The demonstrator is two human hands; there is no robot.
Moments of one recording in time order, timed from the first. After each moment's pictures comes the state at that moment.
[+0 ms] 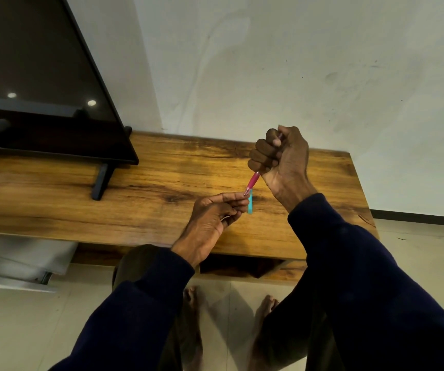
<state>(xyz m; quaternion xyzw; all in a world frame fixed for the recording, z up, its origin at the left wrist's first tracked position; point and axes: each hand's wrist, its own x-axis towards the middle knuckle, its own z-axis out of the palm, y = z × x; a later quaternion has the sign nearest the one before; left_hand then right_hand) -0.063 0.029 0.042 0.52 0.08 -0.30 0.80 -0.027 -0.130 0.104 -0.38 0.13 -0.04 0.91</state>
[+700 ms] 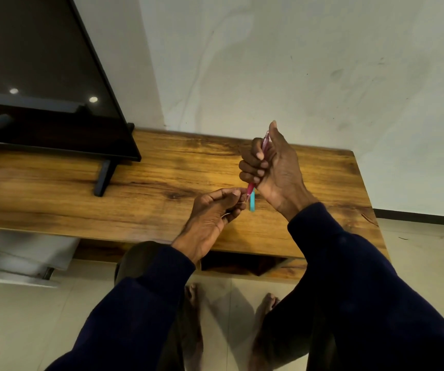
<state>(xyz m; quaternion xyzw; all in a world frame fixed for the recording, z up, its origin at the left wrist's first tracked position) -0.061 0.029 0.037 0.51 0.10 -0.30 0.80 -0.038 -0.123 0.085 -0.46 0.07 0.07 0.88</state>
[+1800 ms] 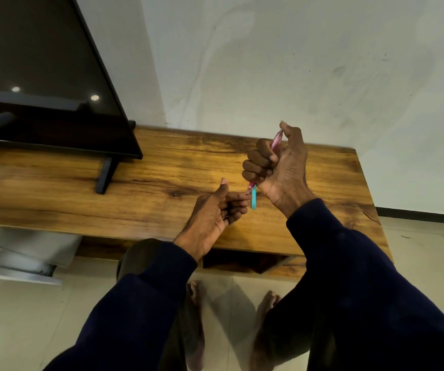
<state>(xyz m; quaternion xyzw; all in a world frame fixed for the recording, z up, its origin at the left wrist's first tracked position) -0.067 0.033 0.045 0.53 0.12 -0.31 0.78 -0.039 -0.120 0.089 -0.41 0.13 0.05 0.90</state>
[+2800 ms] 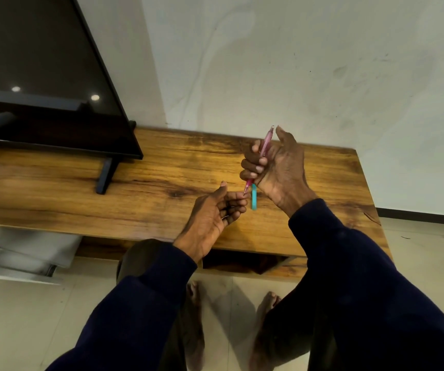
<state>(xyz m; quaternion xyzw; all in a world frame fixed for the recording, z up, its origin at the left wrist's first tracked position) -0.062 0.036 0.034 0.50 0.12 -0.31 0.80 -0.031 -0.129 0.077 -0.43 0.11 0.07 0.89</state>
